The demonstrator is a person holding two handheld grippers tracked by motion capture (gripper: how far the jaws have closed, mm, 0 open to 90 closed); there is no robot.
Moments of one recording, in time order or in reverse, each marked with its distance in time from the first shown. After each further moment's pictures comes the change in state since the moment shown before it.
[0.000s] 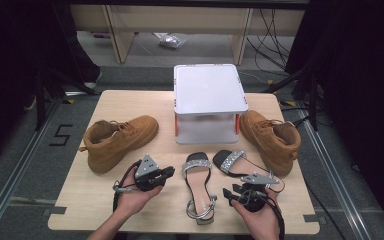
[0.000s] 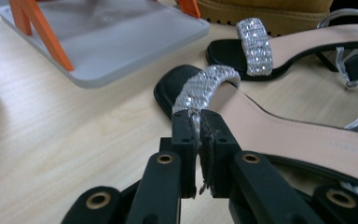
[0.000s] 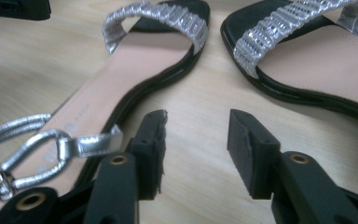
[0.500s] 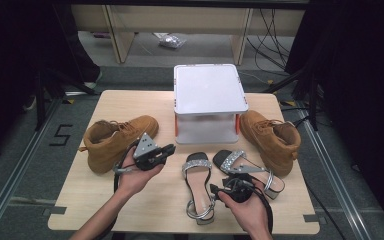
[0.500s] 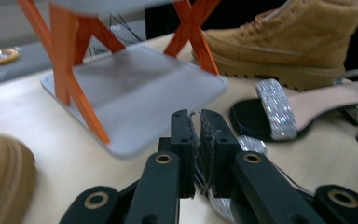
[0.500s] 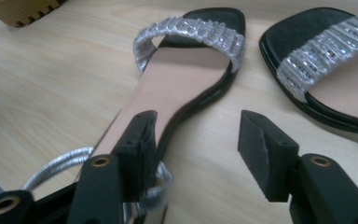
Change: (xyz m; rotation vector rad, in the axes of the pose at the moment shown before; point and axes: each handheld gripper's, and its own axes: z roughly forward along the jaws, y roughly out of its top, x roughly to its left) left arm 0.022 0.050 0.006 -0.116 0.035 0.041; right arm 0.023 0.030 0.015 0.074 0.037 0.023
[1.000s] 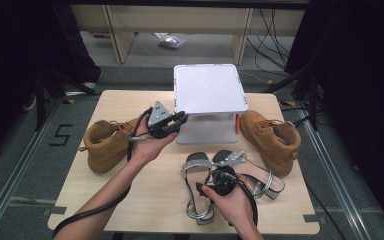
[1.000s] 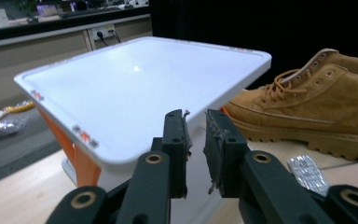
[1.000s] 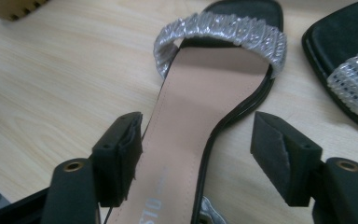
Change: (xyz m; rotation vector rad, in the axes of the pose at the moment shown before) left arm 0.015 0.078 0.045 -0.114 0.039 0.095; right arm 0.029 0.020 0.024 0.101 -0.016 0.047
